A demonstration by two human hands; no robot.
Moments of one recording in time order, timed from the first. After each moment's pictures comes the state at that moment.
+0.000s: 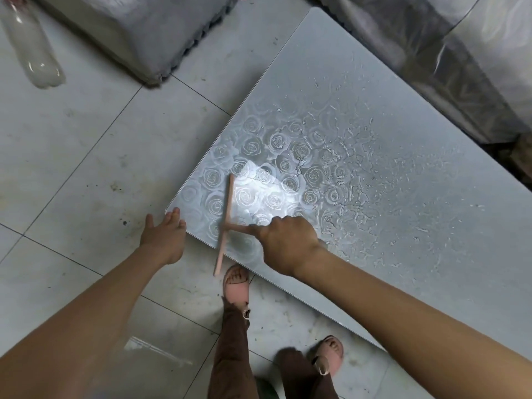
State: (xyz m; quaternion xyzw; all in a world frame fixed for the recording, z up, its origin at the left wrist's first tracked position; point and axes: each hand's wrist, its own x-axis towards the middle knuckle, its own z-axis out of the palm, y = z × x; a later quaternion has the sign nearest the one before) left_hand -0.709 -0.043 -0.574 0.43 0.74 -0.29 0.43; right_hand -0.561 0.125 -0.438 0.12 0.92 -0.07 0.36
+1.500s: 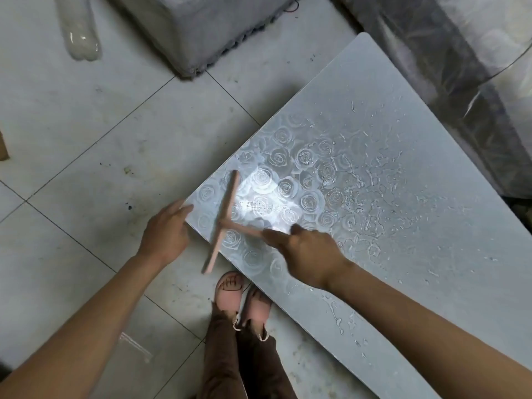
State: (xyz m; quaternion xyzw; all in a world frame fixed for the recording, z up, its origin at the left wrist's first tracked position) left_hand -0.711 -0.066 -0.579 0.26 0.89 0.15 0.34; right_hand -0.556 0.149 -0.463 0.09 0.93 -0.12 0.33
